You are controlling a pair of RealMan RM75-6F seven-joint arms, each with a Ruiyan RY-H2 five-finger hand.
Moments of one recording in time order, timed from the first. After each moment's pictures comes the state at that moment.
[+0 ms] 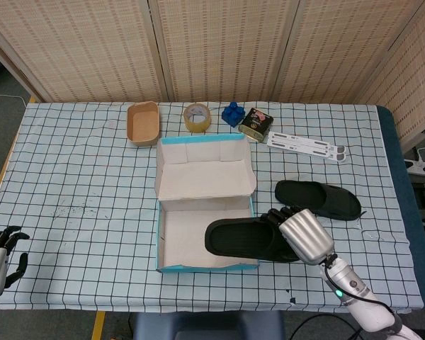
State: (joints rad) left arm -0.03 -1.11 -0.05 -1.70 1.45 1.54 0.21; right arm 0.43 -1.10 0.11 -2.04 -1.53 1.11 -0.45
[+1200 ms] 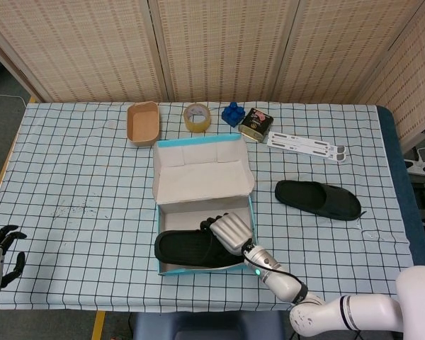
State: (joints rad) left arm -0.03 -1.10 -0.05 -1.69 1.45 1.54 0.17; right arm 0.80 -1.60 0.13 -1.75 -1.02 0.94 -0.63
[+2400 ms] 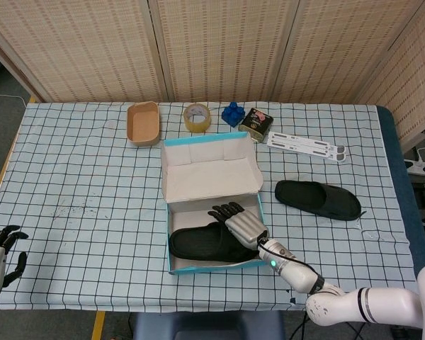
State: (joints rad) left arm -0.03 -1.10 -0.05 -1.69 1.44 1.53 0.18; right arm 0.82 -1.45 0.11 -1.75 -1.00 0.80 -0.40
